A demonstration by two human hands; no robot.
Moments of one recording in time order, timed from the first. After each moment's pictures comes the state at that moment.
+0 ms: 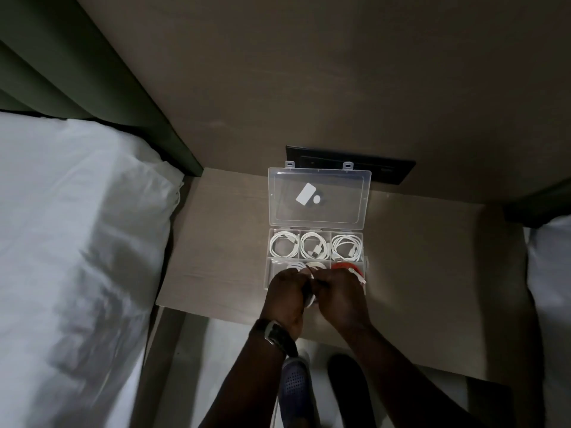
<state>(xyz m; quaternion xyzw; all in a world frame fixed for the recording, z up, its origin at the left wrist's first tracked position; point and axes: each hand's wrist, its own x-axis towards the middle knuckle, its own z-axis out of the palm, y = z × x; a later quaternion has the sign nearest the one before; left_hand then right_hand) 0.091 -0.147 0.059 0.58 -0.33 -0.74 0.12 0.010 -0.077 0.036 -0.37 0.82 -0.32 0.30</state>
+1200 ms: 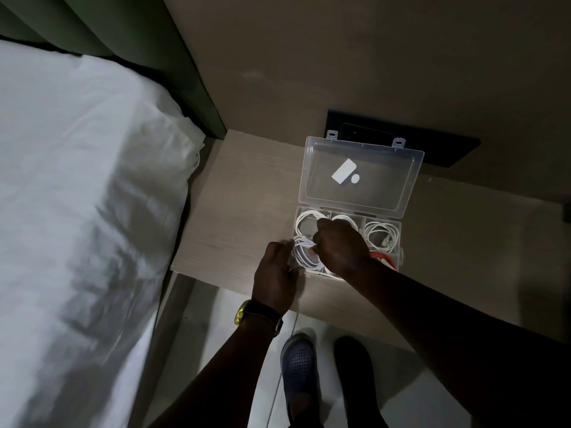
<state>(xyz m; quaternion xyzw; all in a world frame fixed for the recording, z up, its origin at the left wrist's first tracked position) 0.166 -0.181 -0.039 0.47 -0.81 -0.35 0.09 -0.002 -0.158 -0.018 -0.62 0.75 -0.02 0.22</state>
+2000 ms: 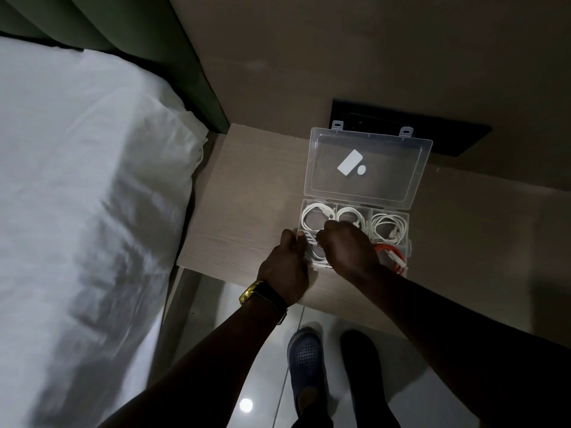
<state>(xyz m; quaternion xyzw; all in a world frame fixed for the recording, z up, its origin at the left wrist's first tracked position) 0.162 -0.191 -0.029 0.39 -0.88 -0.26 -0.06 0.009 -0.140 -0.026 -0.63 0.75 -0.06 0.17</state>
